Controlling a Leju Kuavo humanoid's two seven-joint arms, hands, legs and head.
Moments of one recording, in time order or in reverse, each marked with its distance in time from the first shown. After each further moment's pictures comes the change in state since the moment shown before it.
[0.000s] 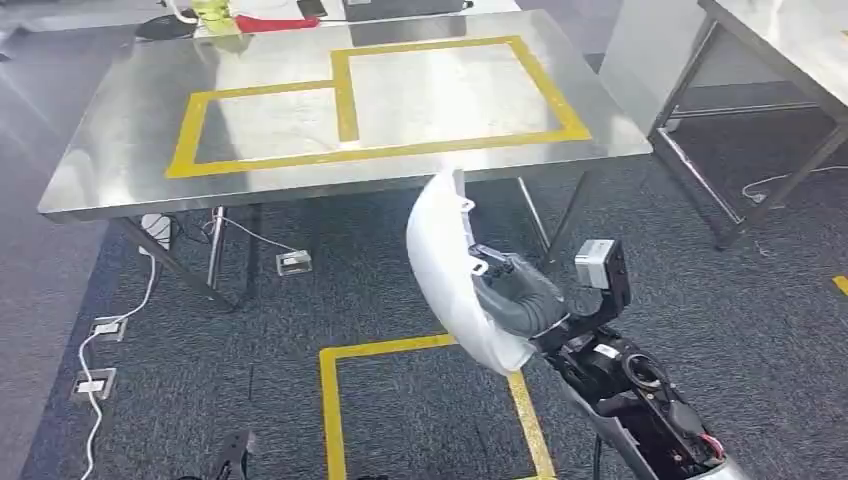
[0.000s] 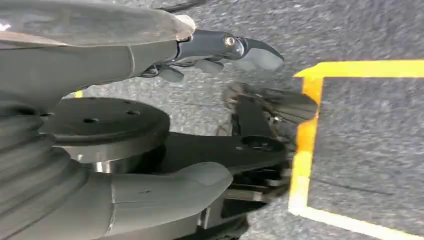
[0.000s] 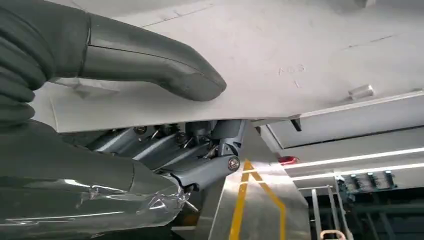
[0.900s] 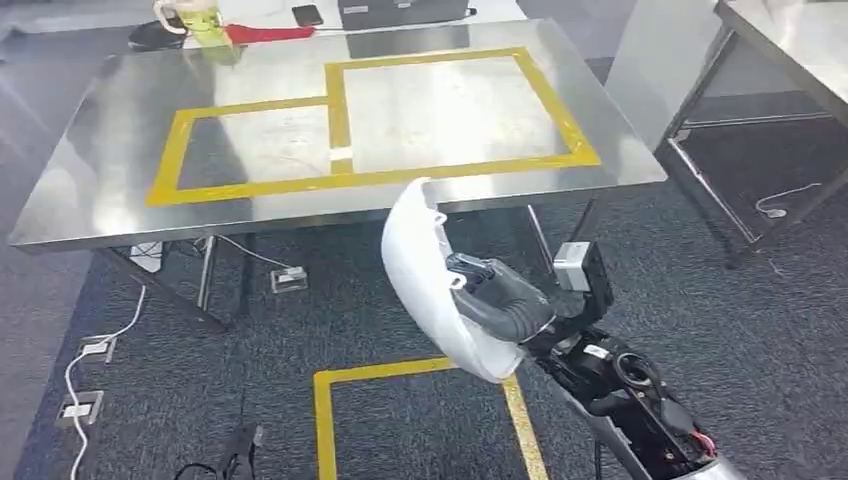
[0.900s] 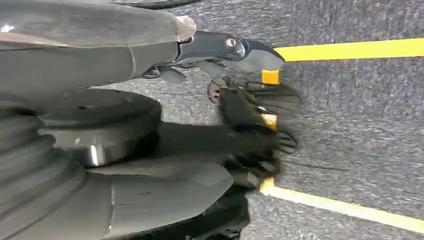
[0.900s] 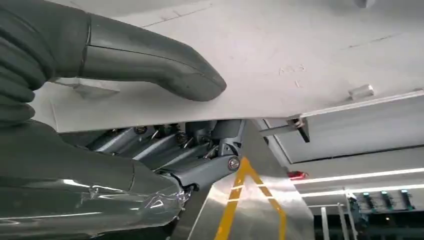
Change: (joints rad) left arm -0.008 -0.002 0.000 0.000 -0.020 0.000 0.012; right arm -0.017 0.010 0.027 0.034 -0.002 0.065 0.027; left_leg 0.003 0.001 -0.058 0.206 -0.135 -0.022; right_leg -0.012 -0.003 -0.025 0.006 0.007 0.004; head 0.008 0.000
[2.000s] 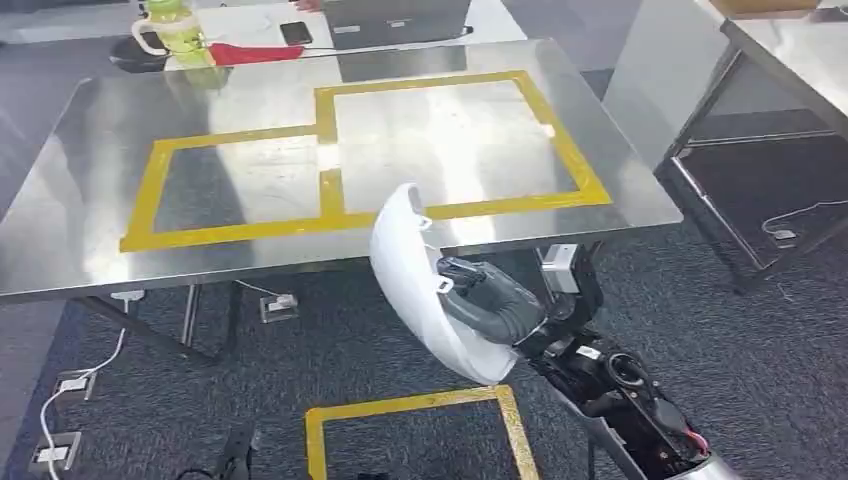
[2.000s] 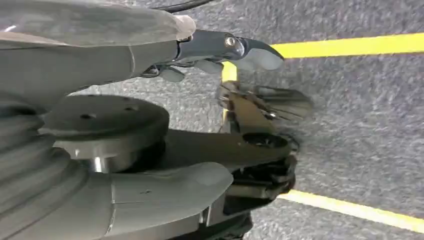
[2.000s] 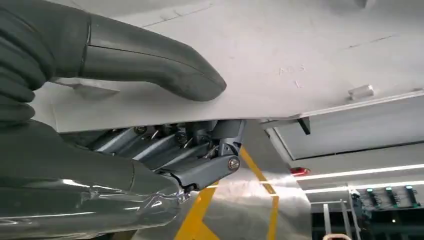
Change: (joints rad) left arm 0.002 0.001 0.000 0.000 0.000 0.001 0.002; right arm -0.005 0.004 0.018 0.015 0.000 0.002 0.000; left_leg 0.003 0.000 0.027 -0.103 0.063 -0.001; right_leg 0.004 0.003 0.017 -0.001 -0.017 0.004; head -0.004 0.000
